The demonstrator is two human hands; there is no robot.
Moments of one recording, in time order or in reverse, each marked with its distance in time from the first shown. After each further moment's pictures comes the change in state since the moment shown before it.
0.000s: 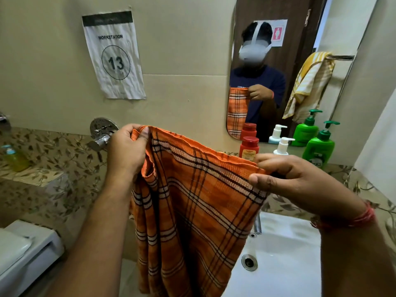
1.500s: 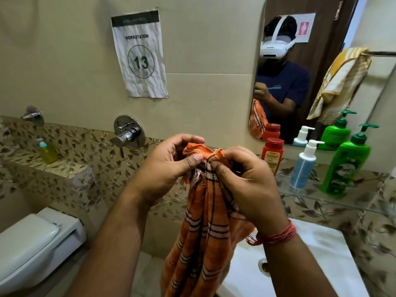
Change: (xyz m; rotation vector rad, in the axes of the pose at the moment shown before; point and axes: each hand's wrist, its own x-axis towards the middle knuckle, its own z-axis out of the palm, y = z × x) left_hand -0.049 0.032 -0.033 -0.591 -0.726 -0.082; right_hand 0.072 -0.022 0.108 0.154 0.546 -0.141
